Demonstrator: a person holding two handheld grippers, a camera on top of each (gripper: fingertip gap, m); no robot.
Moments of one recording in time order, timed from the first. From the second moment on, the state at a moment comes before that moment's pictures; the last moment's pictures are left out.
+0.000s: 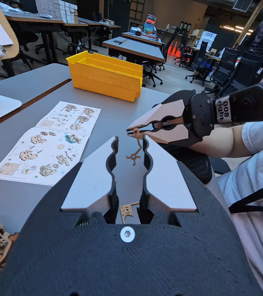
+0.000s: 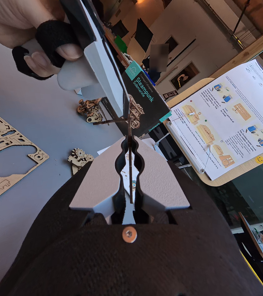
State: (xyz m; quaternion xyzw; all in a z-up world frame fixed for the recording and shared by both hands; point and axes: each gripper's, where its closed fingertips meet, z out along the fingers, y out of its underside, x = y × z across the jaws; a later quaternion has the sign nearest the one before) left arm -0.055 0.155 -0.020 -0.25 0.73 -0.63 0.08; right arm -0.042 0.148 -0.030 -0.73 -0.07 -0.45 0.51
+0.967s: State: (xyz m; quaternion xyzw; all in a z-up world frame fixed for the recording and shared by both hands) left arm -0.066 0.143 -0.058 -0.26 0.78 -0.57 -0.02; right arm -0.053 0.145 -0.063 -0.85 -0.04 -0.24 0.46
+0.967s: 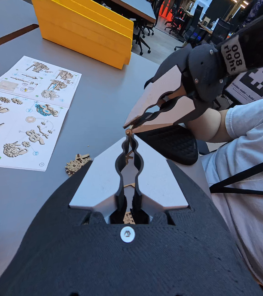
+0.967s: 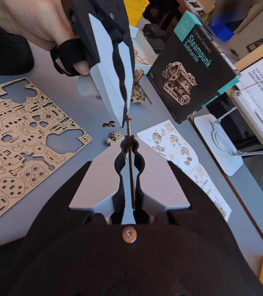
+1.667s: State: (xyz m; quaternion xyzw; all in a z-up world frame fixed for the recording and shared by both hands) left arm -0.062 0.146 -0.048 -0.28 0.75 -0.60 -0.03; right arm -0.050 0.149 -0.057 -0.84 -0.01 -0.23 0.49
